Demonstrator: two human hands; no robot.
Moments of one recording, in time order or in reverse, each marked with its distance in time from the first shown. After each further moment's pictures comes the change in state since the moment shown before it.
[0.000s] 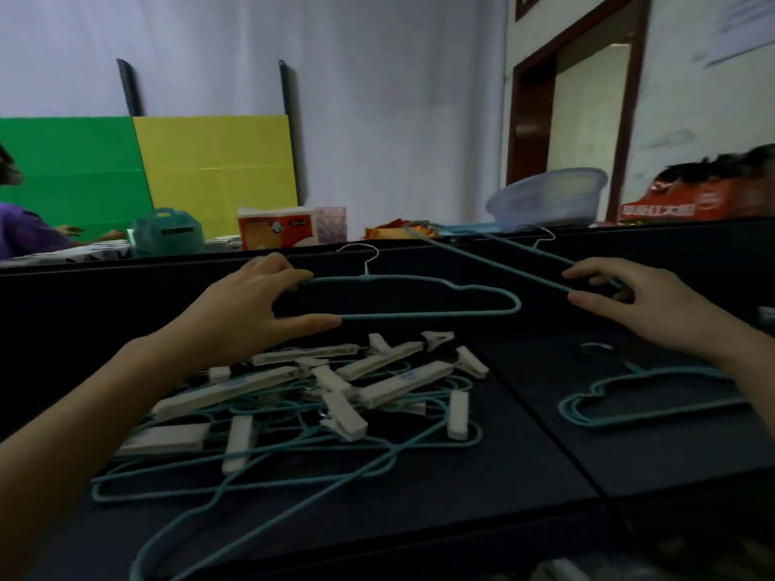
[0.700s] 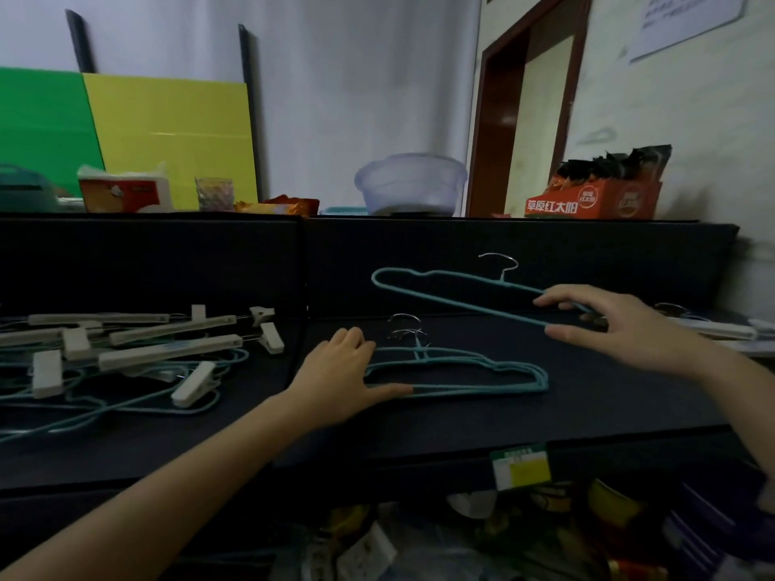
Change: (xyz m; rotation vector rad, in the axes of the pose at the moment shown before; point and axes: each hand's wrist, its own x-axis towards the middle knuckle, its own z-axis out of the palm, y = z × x) left_hand 0.091 0.340 0.182 0.069 -0.241 -0.024; right_hand -0.067 0.228 -0.173 -0.023 -0.257 -0.014
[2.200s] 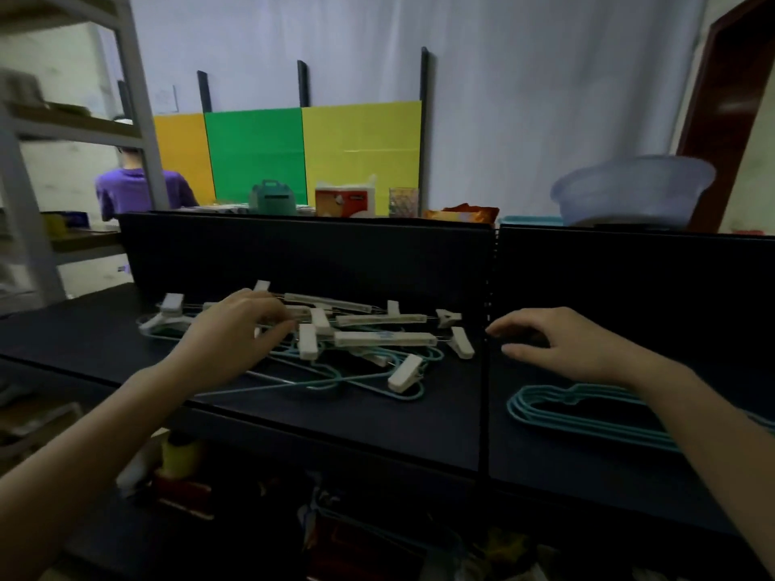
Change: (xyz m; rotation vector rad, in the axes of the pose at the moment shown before) left_hand -0.183 -0.210 -0.086 0.015 0.350 -0.382; right_hand 0.123 -0.151 0.147 -0.085 -0.249 -0.377
